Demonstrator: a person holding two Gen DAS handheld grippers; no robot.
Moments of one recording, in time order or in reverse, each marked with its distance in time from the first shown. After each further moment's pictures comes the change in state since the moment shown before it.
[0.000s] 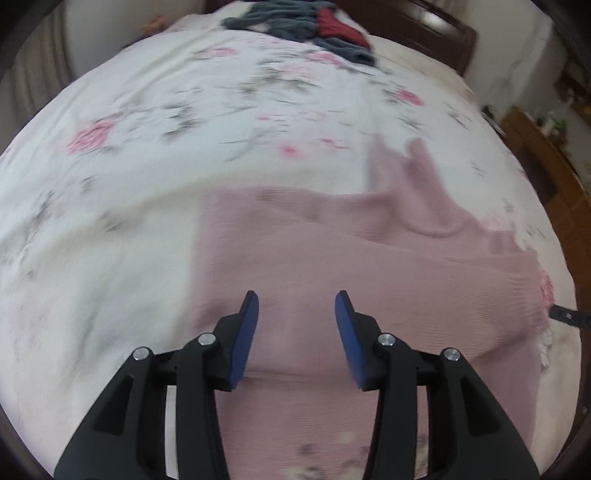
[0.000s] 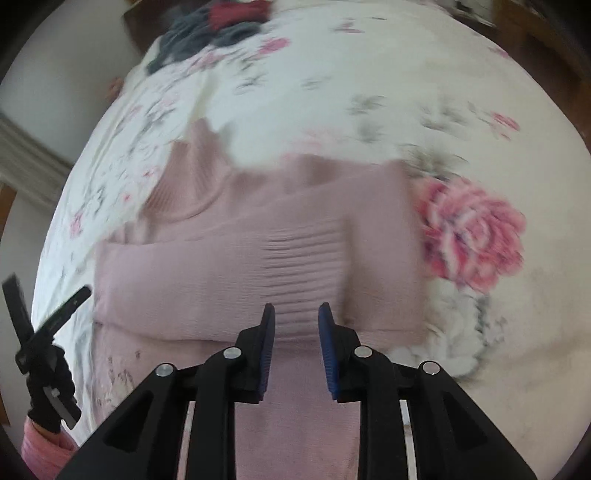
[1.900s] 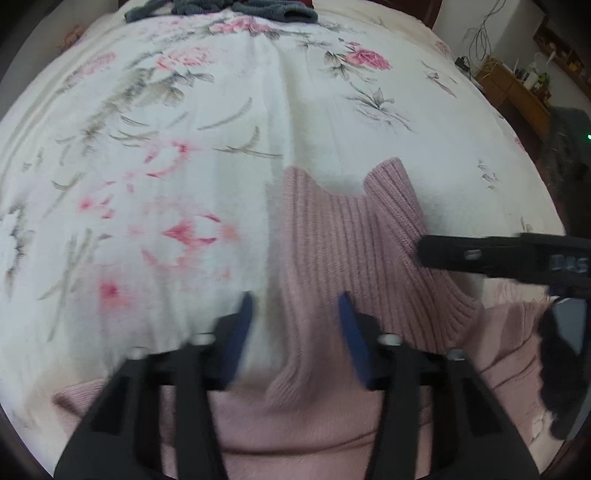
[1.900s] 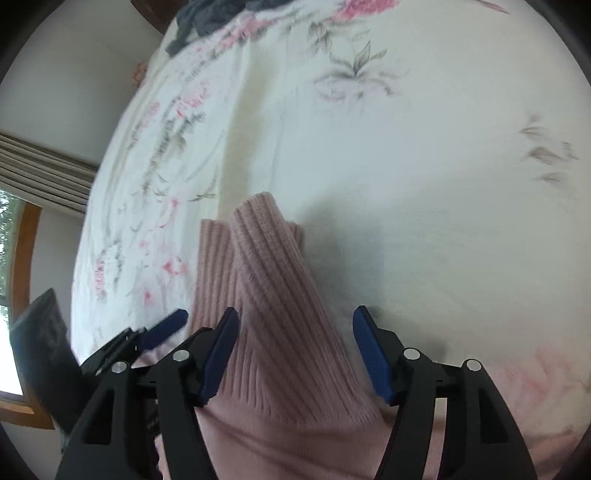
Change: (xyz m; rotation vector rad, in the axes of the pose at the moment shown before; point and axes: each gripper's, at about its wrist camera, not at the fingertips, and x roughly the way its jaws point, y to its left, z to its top) left arm 0.153 -0.094 0.147 0.143 0.149 -0.068; right arm 0.169 0.087 0.206 -0.014 0.143 0.231
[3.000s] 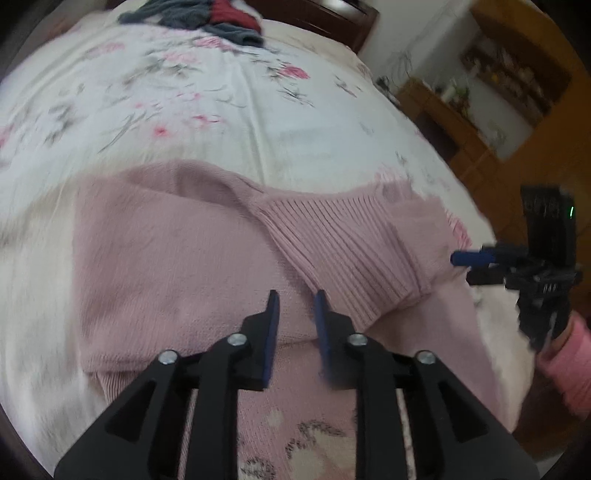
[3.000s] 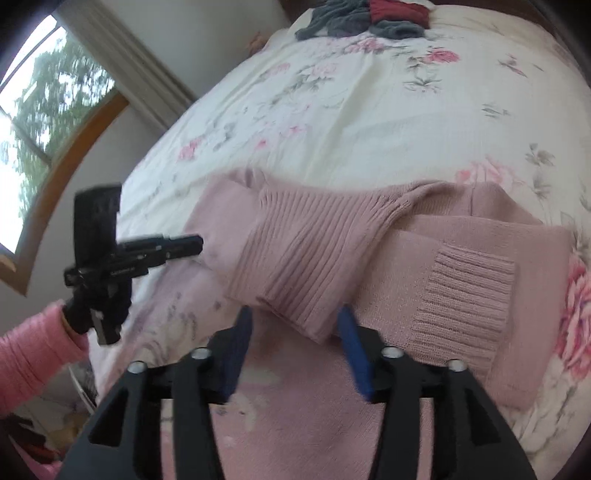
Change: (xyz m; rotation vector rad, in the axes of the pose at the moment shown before) left arm -0.120 0.047 -0.183 0.015 -0.119 -0.336; right arm -0.127 0.010 -0.235 -0.375 -0.093 0.114
